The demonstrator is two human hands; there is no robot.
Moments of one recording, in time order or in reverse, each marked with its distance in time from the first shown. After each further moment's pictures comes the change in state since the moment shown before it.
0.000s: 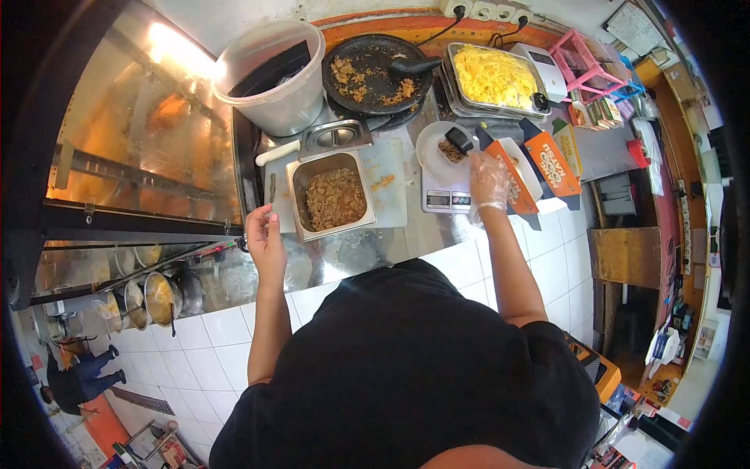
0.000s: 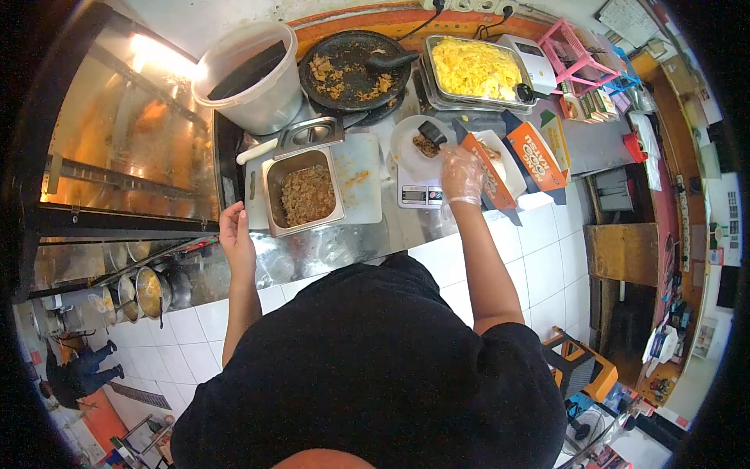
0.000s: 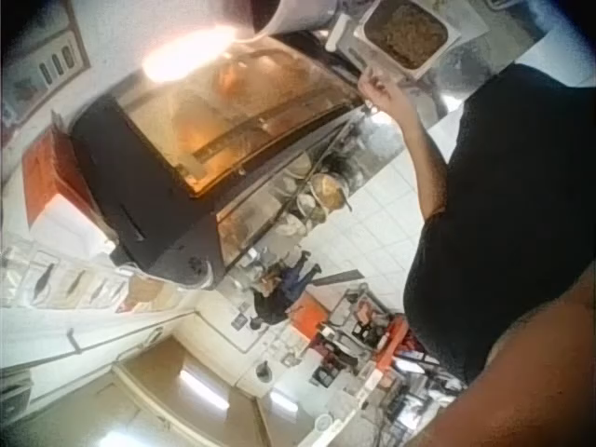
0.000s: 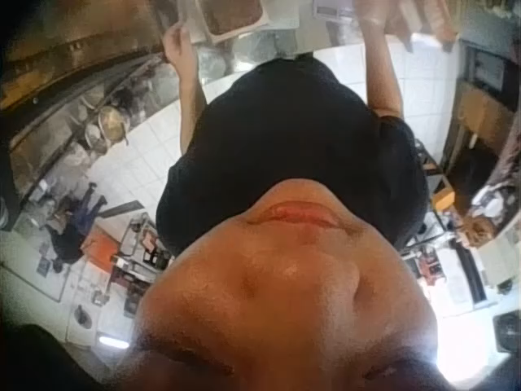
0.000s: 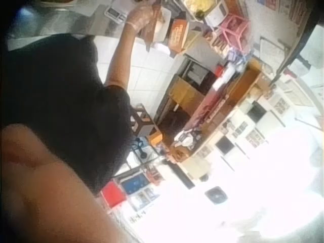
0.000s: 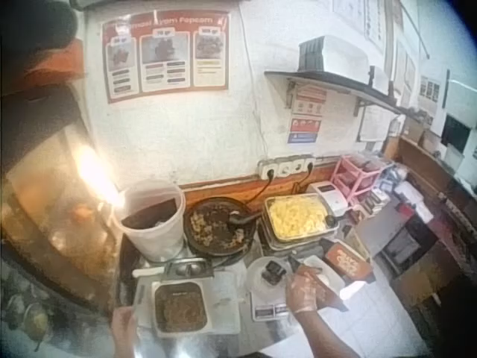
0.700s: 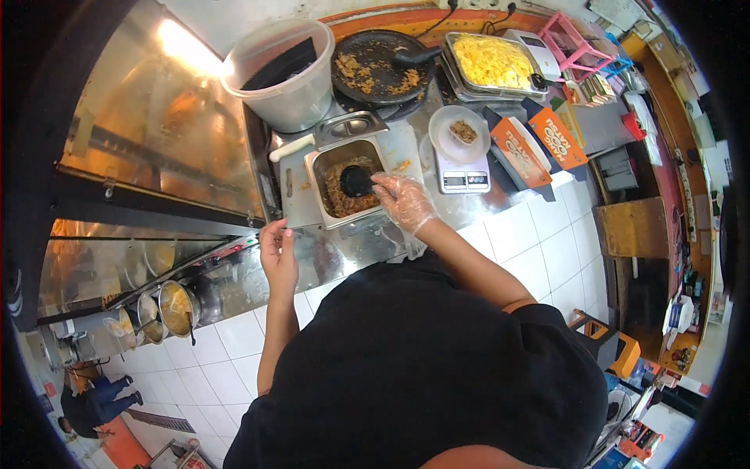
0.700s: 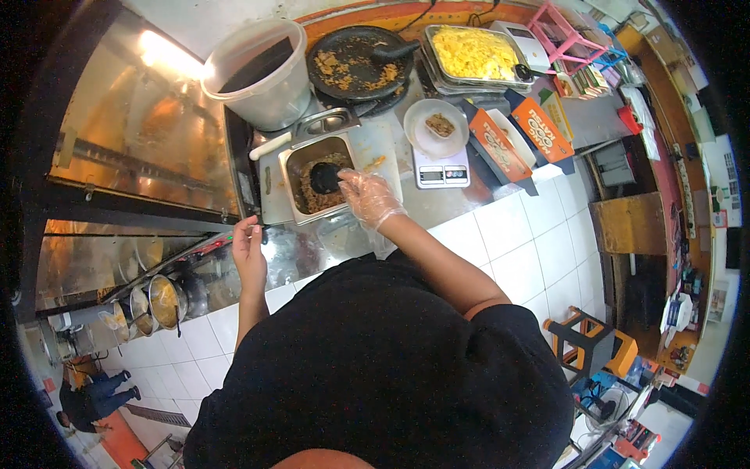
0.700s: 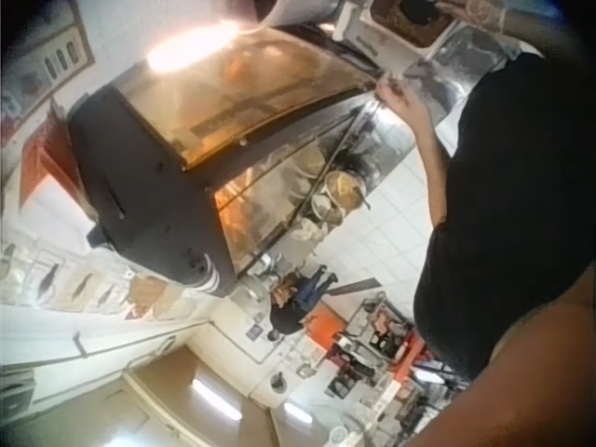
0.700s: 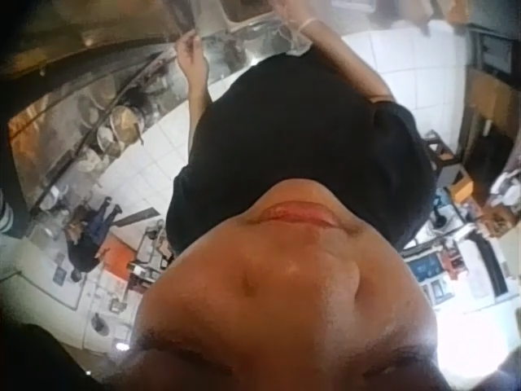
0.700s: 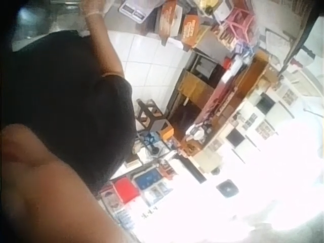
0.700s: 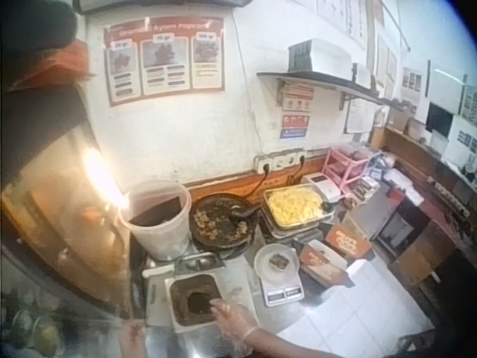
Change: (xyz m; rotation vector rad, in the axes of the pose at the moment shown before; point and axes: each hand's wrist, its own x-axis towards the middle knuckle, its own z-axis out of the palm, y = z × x) left_hand -0.015 -0.010 -0.058 0.022 -0.147 -0.017; right_hand -0.057 -0.204 -0.006 0.860 -0.254 -0.021
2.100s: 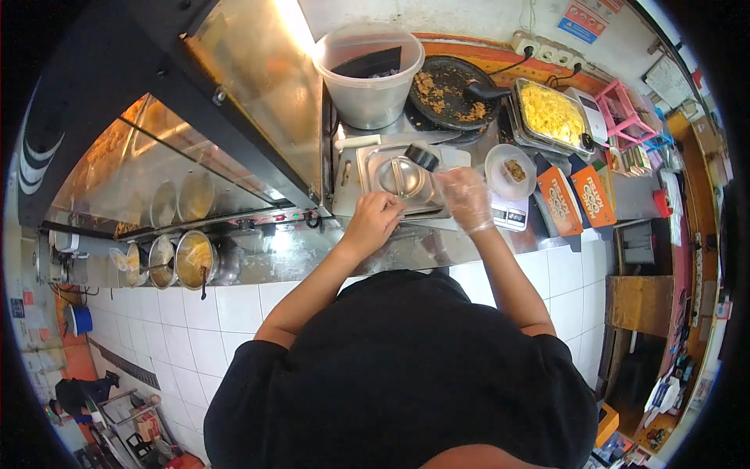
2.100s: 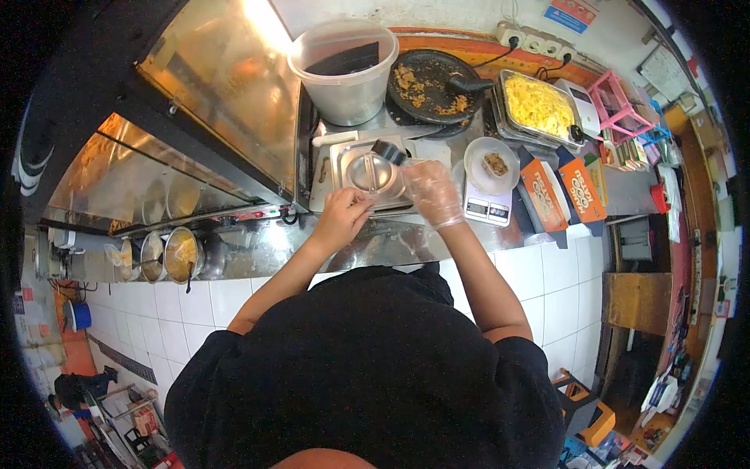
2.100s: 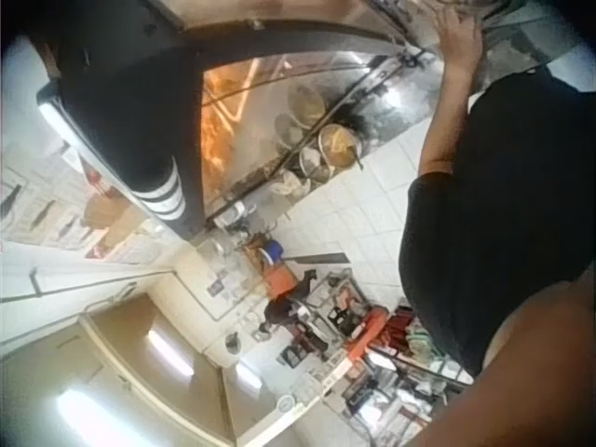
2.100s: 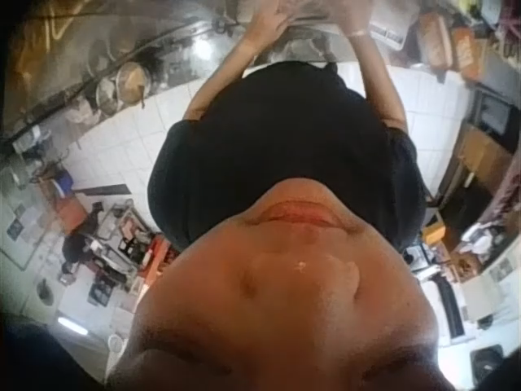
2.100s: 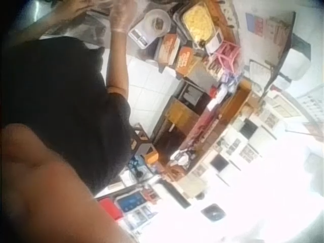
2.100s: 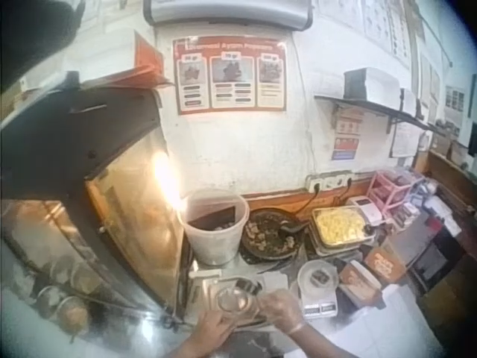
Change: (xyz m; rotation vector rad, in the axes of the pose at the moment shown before) left_hand 0.018 0.014 0.057 0.587 -0.345 0.680; right_hand 0.026 -0.018 -0.025 -0.327 0.166 -0.480
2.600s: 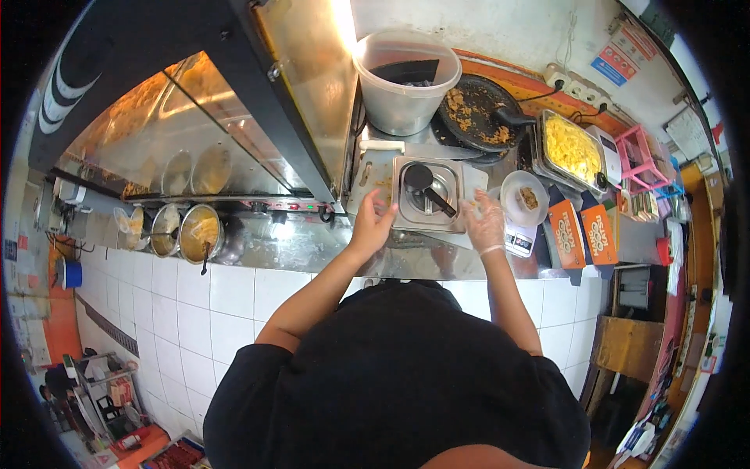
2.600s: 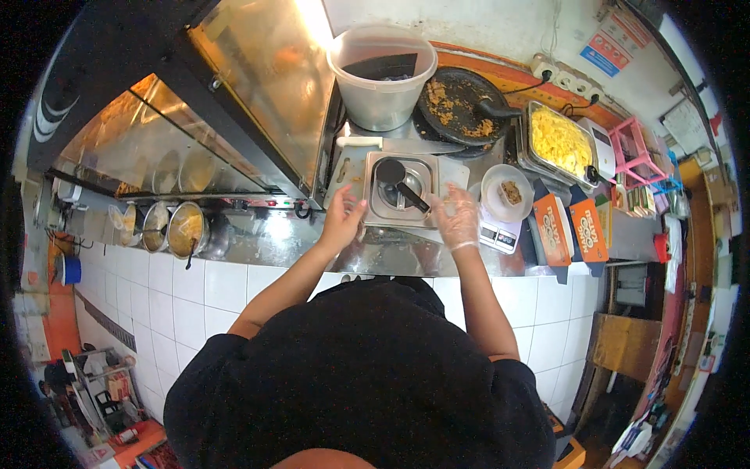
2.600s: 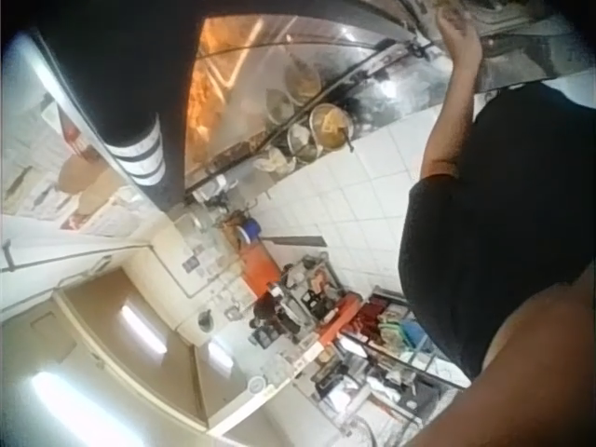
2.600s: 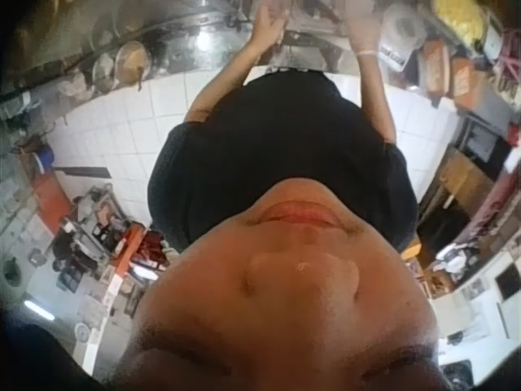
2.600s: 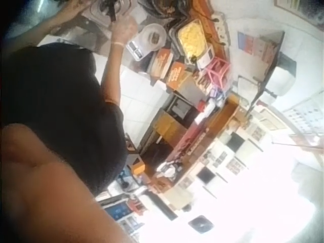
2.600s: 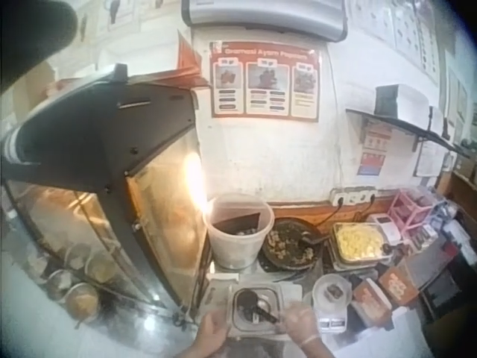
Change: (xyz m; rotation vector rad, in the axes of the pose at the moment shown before) left_hand -0.022 -0.023 0.026 -0.464 0.306 -0.789; right_hand -0.020 0.027 0.019 -0.032 -0.023 0.299
